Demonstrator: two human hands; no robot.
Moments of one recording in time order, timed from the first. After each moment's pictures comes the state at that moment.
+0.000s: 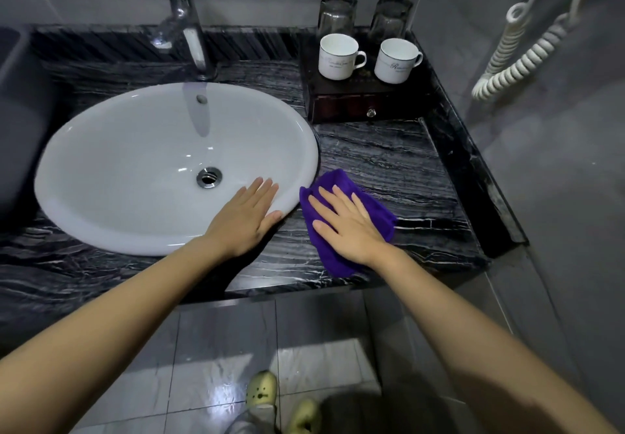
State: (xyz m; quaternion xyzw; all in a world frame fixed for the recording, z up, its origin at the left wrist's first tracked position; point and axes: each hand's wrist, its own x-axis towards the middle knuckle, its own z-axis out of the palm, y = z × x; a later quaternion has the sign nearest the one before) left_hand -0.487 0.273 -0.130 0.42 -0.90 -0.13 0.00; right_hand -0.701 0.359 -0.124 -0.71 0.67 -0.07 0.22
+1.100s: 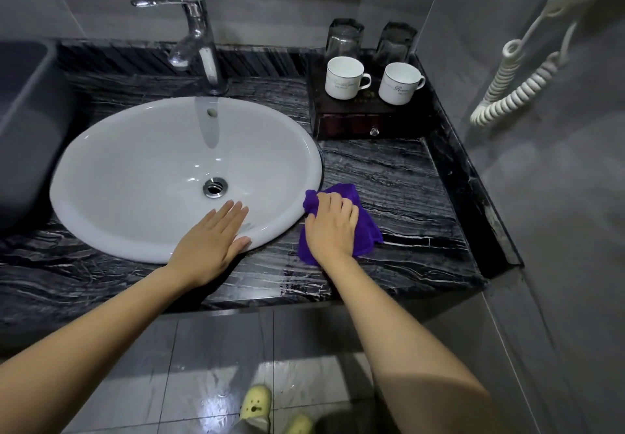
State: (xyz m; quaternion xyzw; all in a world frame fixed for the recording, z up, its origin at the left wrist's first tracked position) left_hand -0.430 0.286 -0.130 0.46 -0.89 -0.09 0.00; right_hand -0.648 0.323 -0.123 -0.55 0.82 -0.14 0.08
